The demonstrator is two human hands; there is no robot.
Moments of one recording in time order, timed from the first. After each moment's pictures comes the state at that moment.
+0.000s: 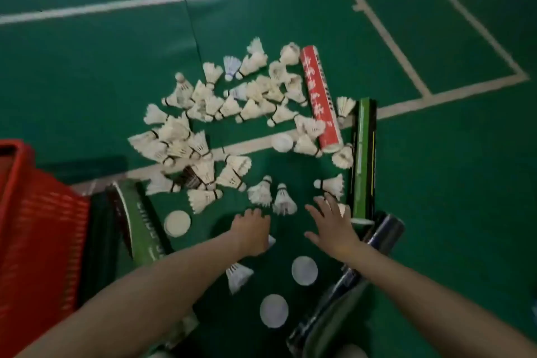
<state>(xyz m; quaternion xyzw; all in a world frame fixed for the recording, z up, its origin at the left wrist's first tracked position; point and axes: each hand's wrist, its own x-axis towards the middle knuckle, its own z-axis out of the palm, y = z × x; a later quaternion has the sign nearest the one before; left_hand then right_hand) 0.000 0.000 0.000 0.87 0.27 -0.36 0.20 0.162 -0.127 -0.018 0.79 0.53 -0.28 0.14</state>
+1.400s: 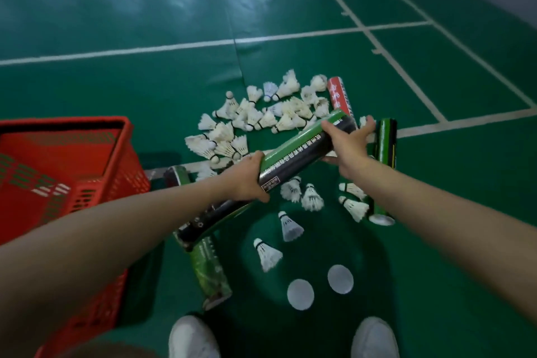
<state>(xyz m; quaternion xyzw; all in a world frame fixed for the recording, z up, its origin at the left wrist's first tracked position) -0.090 0.027 0.110 0.88 0.37 -0.09 0.30 0.111 -0.047 0.130 0.74 0.11 -0.34 -0.57</state>
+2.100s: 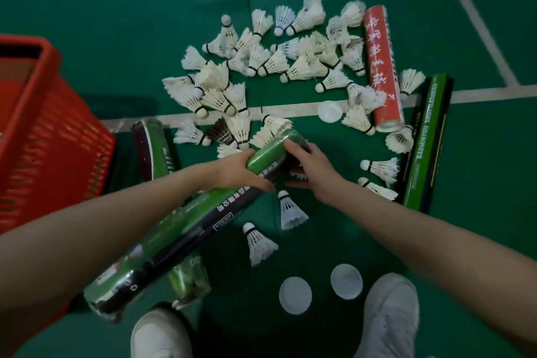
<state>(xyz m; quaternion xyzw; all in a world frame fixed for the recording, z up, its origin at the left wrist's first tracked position) -0.075 0.071 -0.011 0.71 0.43 -0.19 0.52 0.084 -0.010 -0.031 0.68 0.12 -0.60 -0.40</state>
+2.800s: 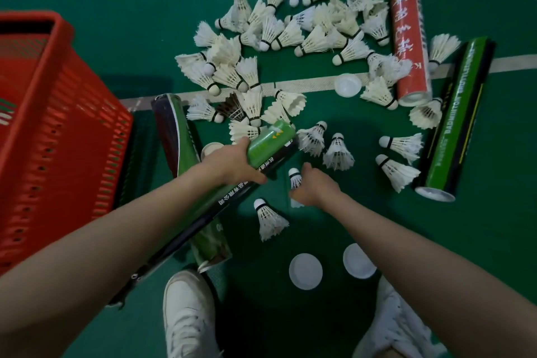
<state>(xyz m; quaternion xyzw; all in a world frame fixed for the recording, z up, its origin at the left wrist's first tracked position) -0.095 0.040 -0.028 0.77 0.52 -0.22 0.30 0.063 -0.054 -0.100 0.77 0.46 -0.43 0.06</state>
